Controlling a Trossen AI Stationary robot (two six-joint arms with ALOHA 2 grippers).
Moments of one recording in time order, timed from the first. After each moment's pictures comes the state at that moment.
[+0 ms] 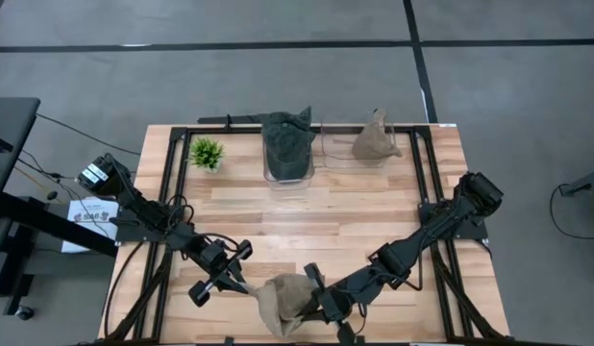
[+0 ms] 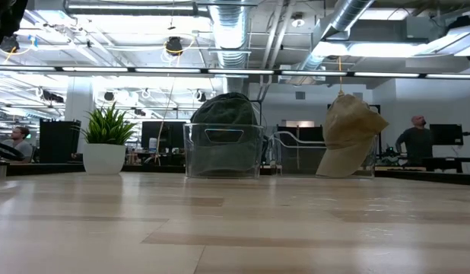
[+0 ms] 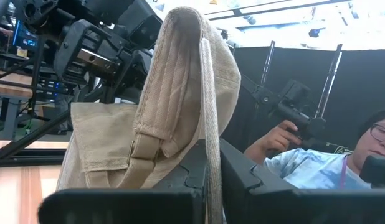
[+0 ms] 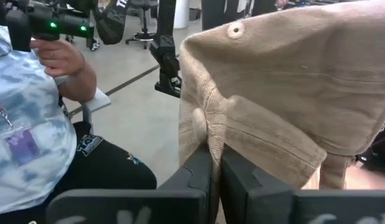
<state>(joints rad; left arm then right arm) -0.64 1.45 0.40 1.34 0.03 -0.22 0.63 1.76 1.37 0.13 0.12 -0.08</state>
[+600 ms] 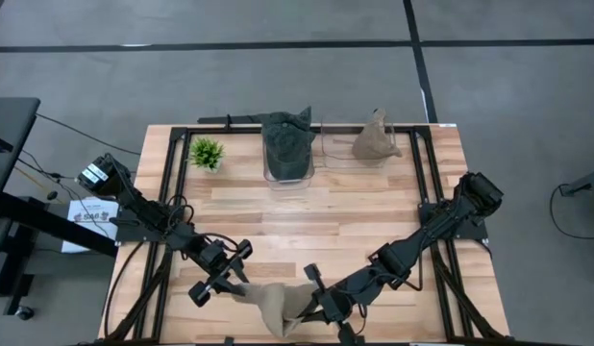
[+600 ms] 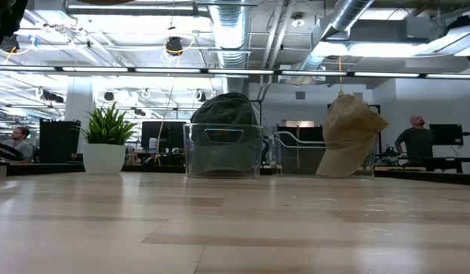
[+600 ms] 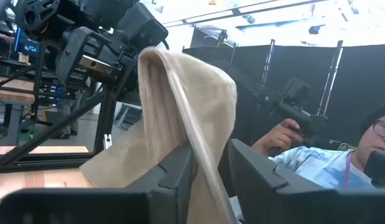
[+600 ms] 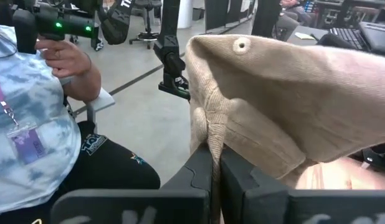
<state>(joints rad) -0.64 1.45 0.40 1.34 0.03 -0.19 0.63 1.76 1.37 0.13 0.11 -0.08</state>
